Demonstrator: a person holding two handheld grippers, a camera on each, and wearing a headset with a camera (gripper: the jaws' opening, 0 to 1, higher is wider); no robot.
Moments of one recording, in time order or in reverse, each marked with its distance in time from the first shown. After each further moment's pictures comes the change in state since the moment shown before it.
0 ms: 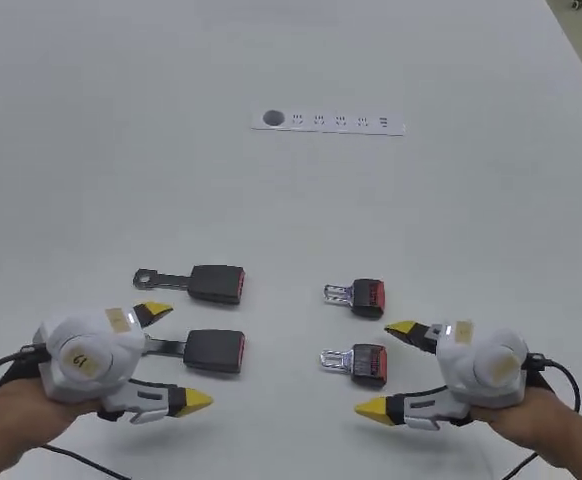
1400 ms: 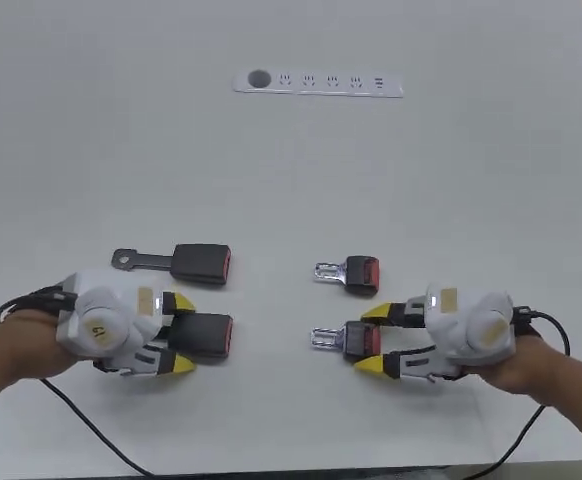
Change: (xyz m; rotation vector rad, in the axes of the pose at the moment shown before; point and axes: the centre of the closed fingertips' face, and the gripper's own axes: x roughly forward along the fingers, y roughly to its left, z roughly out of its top) left arm 0.034 -0.002 -0.014 0.337 0.137 -0.241; right arm 0.010 -0.011 -0.007 -0.147 0.035 0.123
